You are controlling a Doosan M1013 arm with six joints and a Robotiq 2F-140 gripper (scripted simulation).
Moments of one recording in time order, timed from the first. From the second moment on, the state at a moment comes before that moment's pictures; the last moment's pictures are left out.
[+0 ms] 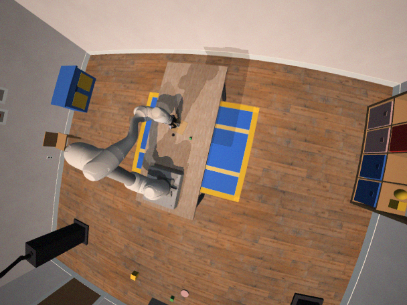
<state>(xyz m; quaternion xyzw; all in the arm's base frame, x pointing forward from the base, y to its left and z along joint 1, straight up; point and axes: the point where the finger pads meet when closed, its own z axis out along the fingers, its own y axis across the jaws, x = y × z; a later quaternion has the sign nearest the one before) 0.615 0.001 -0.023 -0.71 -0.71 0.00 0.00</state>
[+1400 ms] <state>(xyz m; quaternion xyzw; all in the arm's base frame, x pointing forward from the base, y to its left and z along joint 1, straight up) 0.615 0.001 -0.053 -0.71 -0.71 0.00 0.00</state>
